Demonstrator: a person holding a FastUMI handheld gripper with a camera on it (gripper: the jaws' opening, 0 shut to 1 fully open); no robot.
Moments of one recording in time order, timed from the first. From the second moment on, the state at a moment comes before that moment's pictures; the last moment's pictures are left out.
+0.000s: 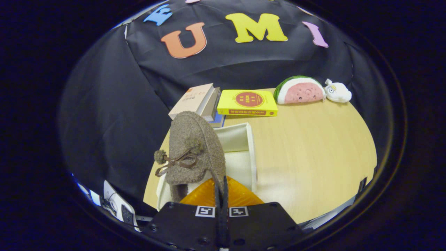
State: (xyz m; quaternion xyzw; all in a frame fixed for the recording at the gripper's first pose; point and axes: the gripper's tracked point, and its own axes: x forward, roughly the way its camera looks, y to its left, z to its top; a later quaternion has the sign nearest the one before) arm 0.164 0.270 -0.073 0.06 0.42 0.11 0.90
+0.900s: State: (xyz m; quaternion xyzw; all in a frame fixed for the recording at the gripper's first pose) arm 0.162 0.250 -0.095 0.00 0.39 0.07 0.92
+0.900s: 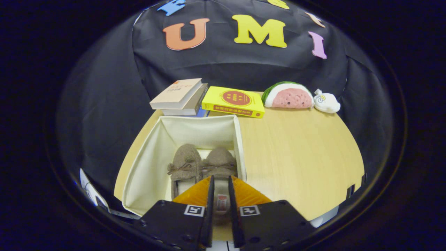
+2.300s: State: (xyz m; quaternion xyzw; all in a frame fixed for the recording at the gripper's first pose) arm 0.025 0.102 0.036 0.04 0.10 0.00 0.99
